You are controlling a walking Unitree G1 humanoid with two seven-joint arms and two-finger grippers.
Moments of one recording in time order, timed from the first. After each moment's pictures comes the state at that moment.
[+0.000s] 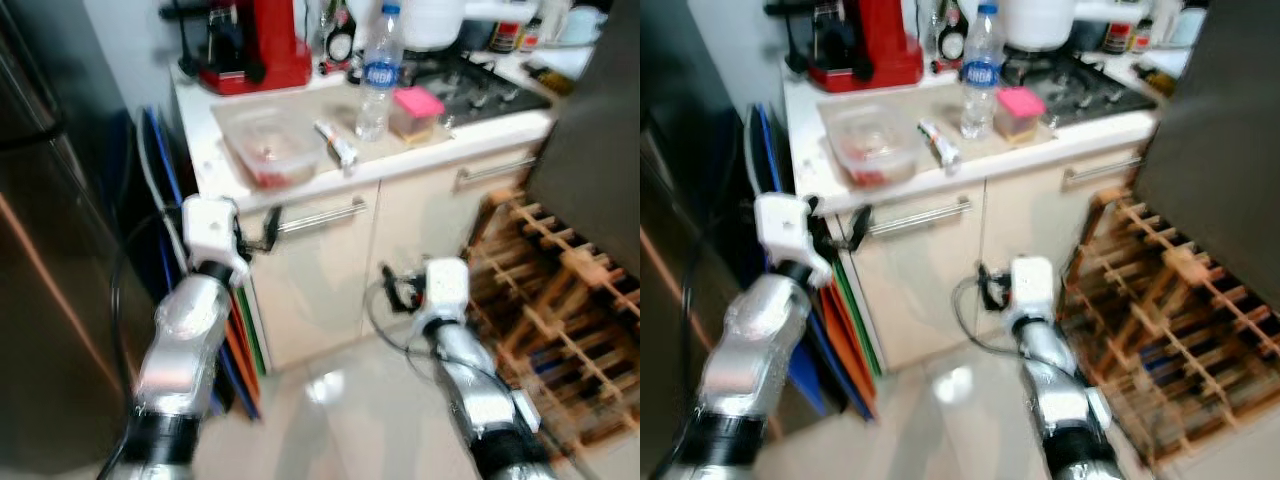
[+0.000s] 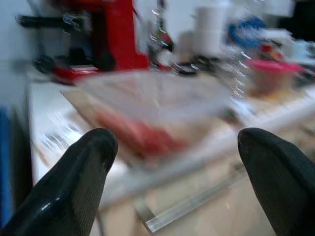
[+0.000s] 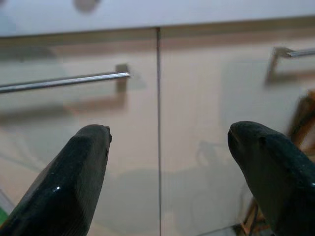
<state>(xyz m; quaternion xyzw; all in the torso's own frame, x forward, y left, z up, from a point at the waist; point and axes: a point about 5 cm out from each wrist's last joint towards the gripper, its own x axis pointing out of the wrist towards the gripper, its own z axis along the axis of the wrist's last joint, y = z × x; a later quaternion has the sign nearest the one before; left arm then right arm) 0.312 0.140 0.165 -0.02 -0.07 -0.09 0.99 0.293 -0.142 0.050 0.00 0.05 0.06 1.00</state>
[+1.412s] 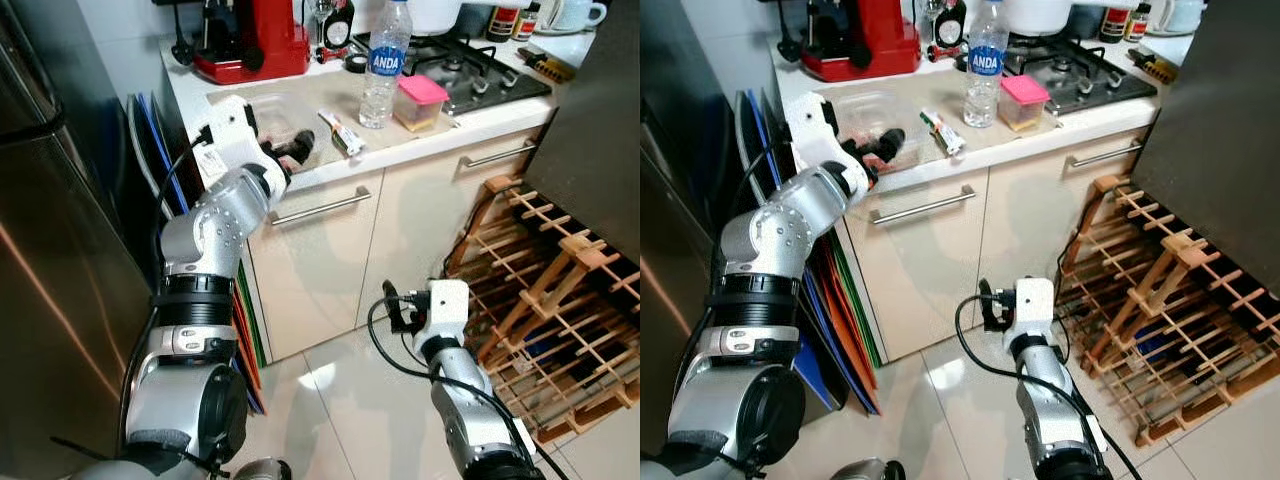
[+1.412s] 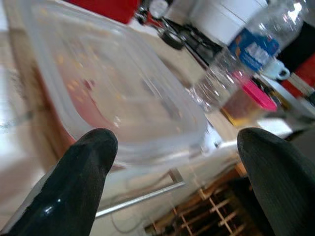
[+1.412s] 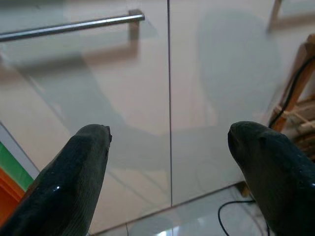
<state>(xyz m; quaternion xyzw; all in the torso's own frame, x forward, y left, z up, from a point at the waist) 0.379 0.112 0.221 -0.25 0.09 -0.08 0.96 0.265 -0.130 0.027 0.02 0.08 0.06 0.99</state>
